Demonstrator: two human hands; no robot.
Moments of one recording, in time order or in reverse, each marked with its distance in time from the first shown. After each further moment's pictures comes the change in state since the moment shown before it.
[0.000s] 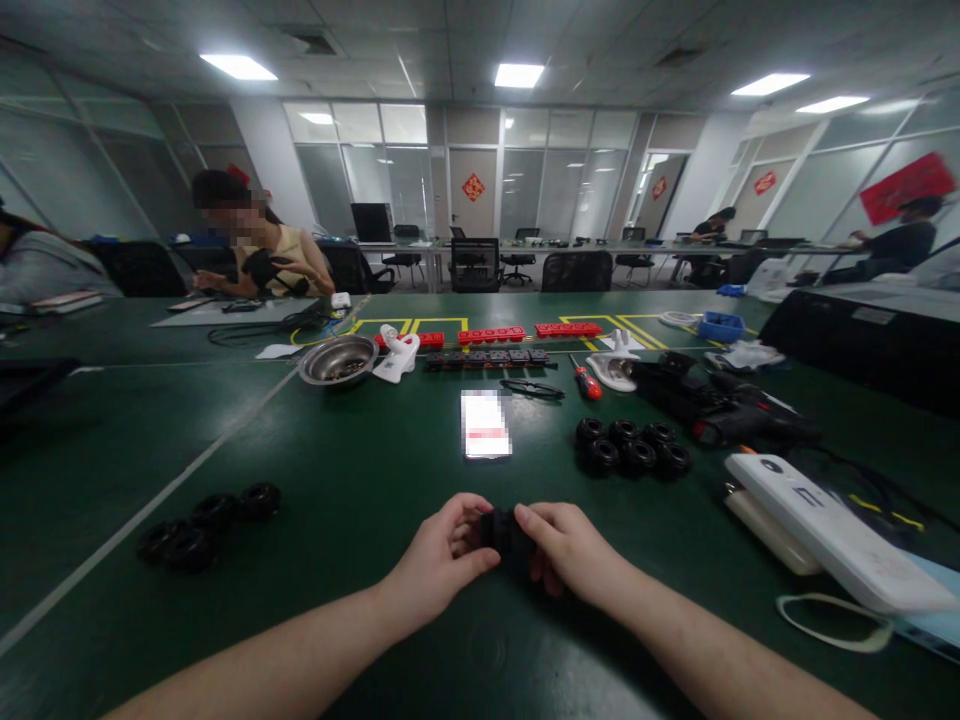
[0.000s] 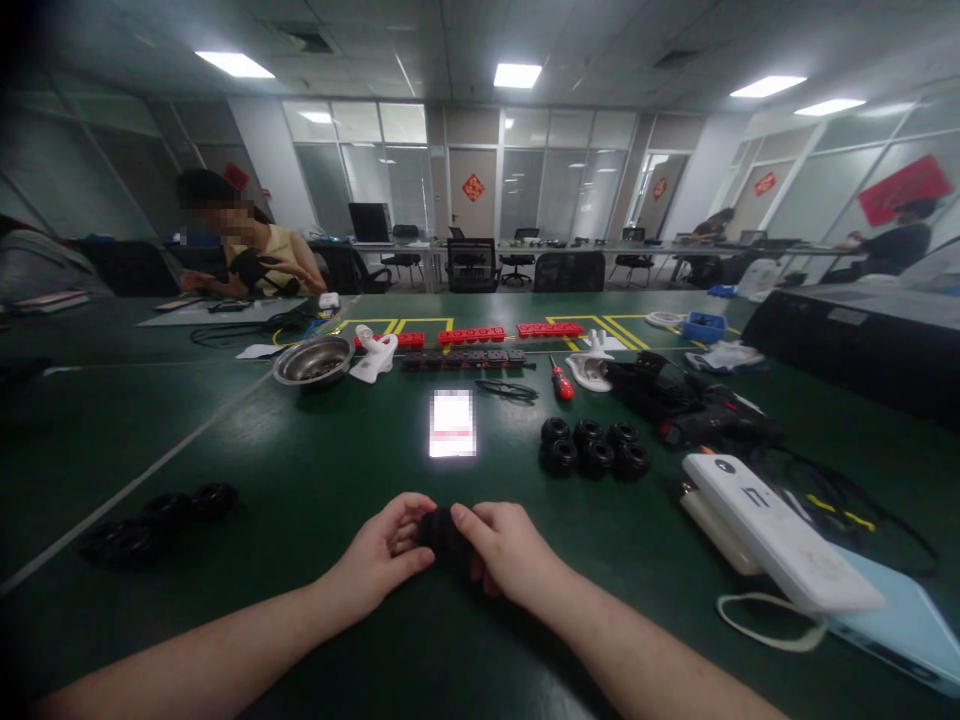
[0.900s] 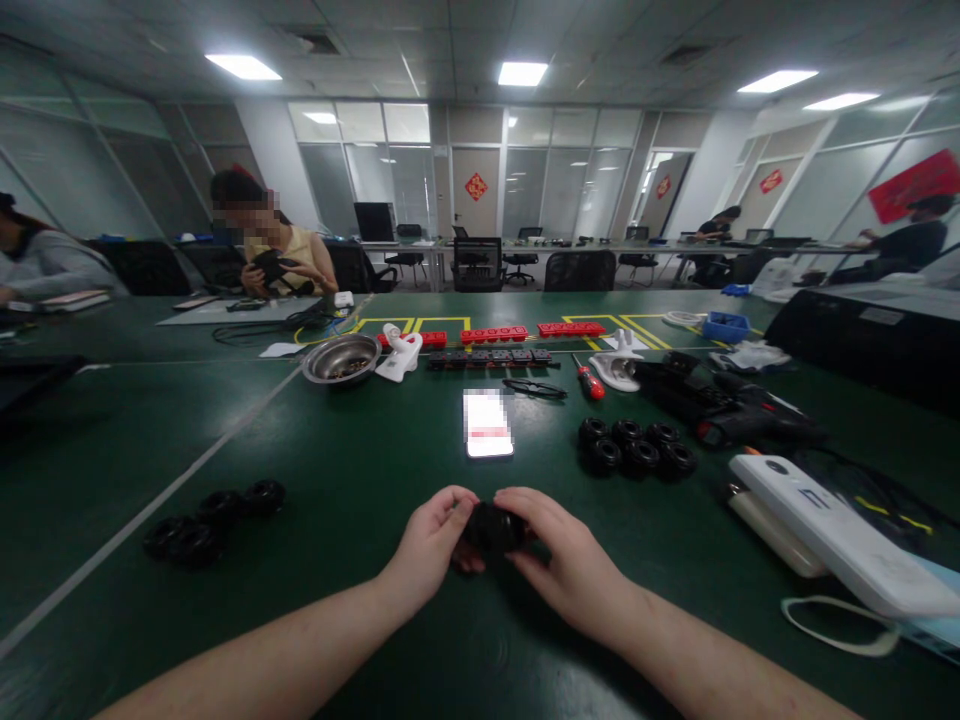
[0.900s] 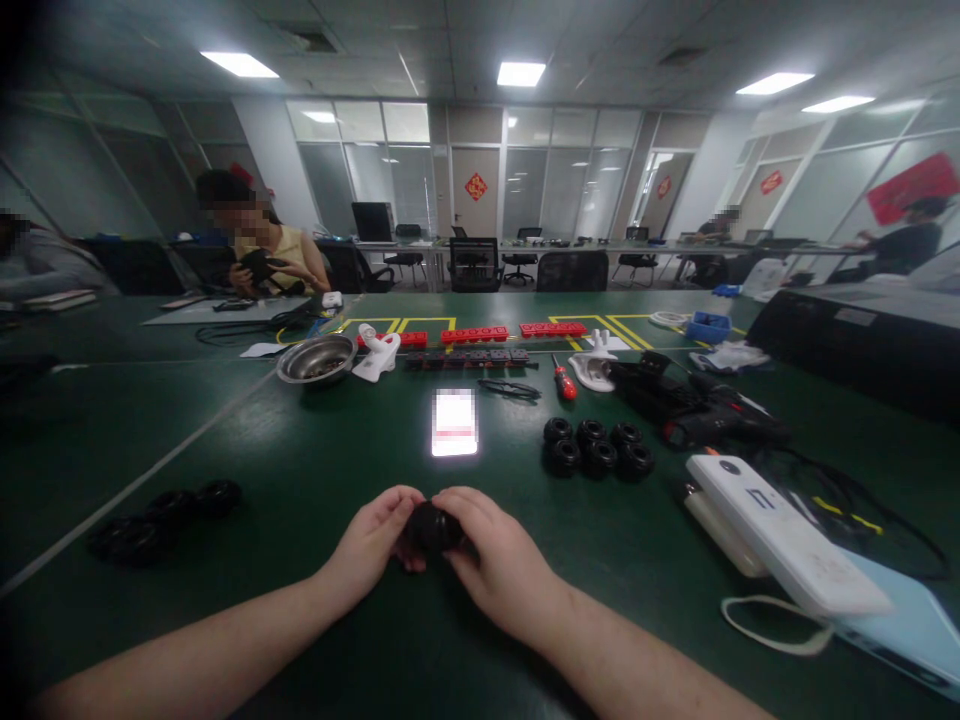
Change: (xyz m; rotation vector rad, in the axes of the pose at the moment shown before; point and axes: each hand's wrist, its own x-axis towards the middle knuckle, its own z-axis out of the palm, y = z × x) left_hand 0.005 -0.003 -0.003 -0.136 0.165 -0.099; right_hand -0.014 -0.007 0.003 -0.417 0.166 -0.747
